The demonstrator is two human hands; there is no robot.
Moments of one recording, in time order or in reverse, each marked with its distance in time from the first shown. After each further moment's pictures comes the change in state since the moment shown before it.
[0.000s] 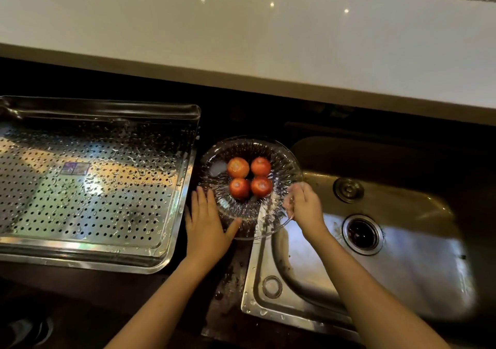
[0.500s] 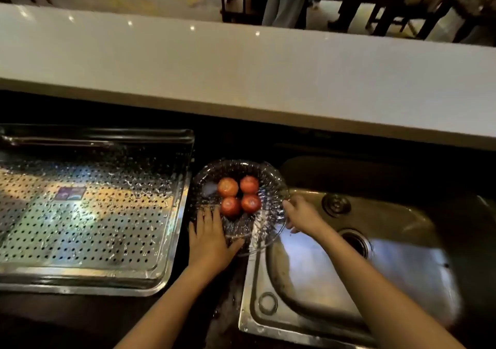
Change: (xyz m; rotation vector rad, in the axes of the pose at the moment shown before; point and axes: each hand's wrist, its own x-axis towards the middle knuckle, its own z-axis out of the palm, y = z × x) left_hand 0.010 0.012 -0.009 0.131 -0.199 0.003; right_hand 0.018 -0.024 -0.022 -0.616 -0.196 0.123
